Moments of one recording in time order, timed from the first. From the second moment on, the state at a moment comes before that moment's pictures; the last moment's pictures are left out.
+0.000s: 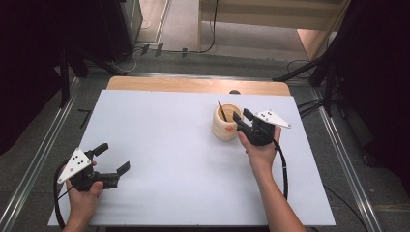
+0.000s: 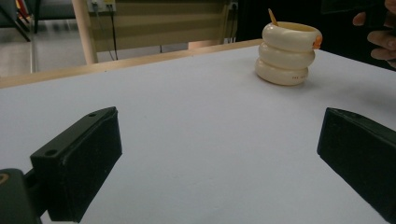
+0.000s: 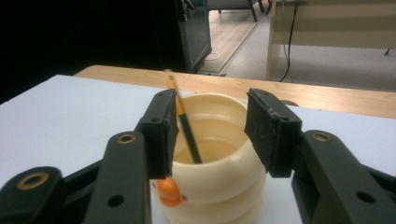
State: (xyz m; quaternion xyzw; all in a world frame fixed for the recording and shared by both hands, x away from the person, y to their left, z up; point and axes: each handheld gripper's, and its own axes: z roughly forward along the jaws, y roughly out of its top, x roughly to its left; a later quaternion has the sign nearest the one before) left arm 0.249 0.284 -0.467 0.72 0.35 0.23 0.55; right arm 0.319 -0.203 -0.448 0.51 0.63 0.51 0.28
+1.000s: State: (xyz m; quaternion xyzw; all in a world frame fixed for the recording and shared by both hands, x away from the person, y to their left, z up) left arm 0.248 0.283 -0.466 0.72 0.34 0.23 0.55; right arm 0.261 -0.255 -0.476 0.50 0.64 0.52 0.27
